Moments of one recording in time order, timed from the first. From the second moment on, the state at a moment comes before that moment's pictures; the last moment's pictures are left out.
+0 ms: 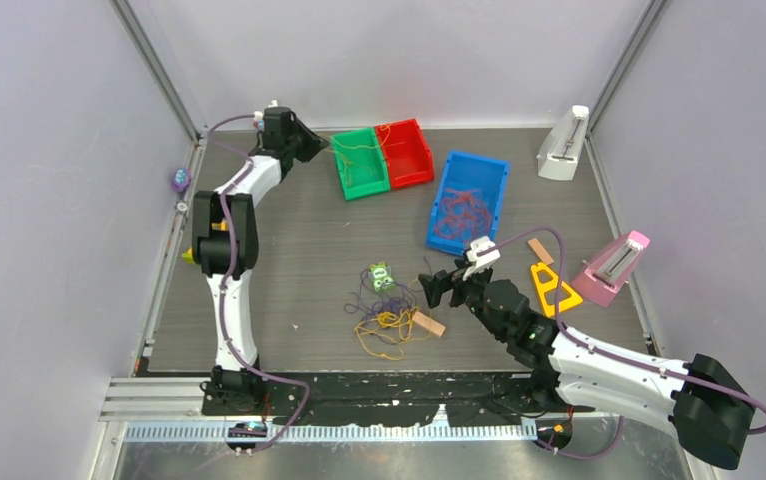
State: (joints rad) left arm -0.12 2.23 1.77 -0.02 0.18 -0.87; right arm 0.91 0.83 0.26 0.40 0.38 0.24
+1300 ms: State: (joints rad) left arm -0.07 2.13 1.57 0.14 0.18 -0.93; right arm 0.91 0.86 0.26 0.40 0.35 0.24
